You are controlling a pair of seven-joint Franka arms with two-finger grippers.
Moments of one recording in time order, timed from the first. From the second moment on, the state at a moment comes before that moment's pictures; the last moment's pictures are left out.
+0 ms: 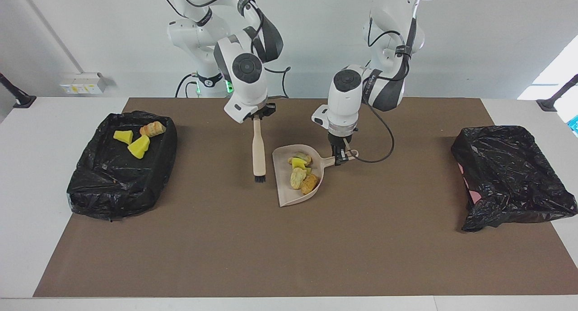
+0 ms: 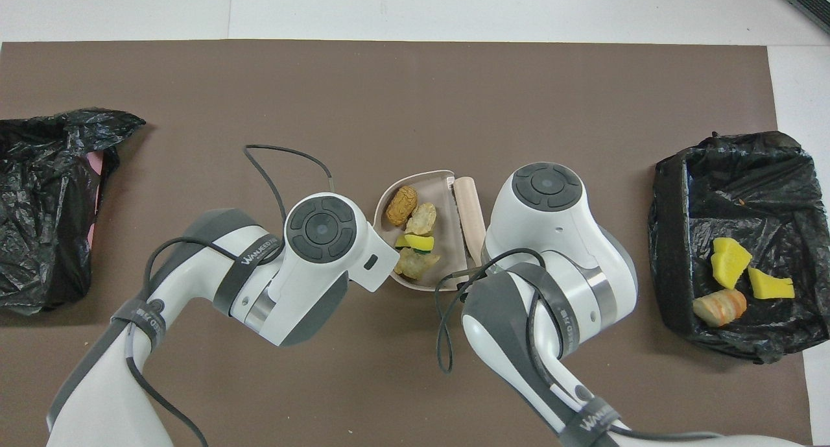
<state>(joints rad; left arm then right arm) -0.51 0.21 -0.05 -1.96 0.08 2.18 0.88 0.11 0.03 0.38 -1.94 0.11 1.59 0.45</state>
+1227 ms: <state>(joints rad) 0.01 0.18 -0.04 -1.59 -0.09 1.78 1.57 0.50 -0.16 0.40 -2.40 0.31 2.04 0.72</state>
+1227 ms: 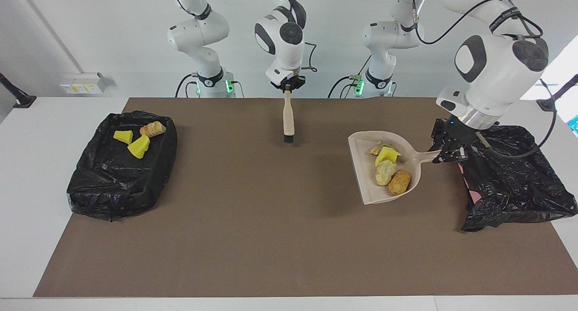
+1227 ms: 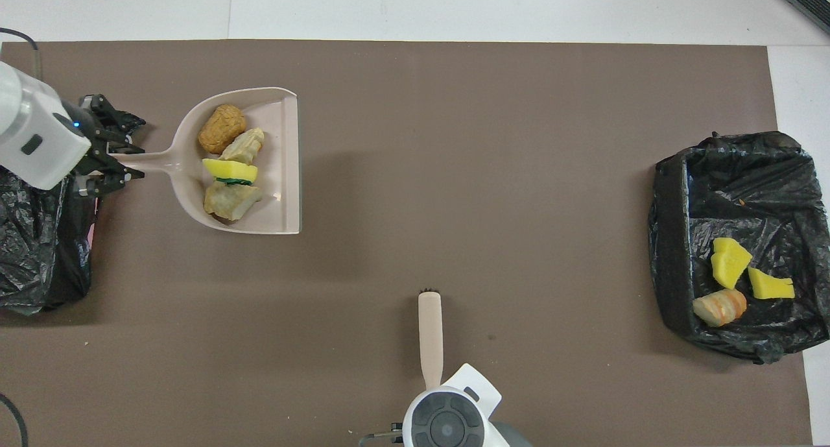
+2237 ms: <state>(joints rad) 0.39 0.18 -0.02 -1.54 0.01 1.78 1.96 0.54 -0.12 0.39 -2.46 0.31 2.13 0.69</state>
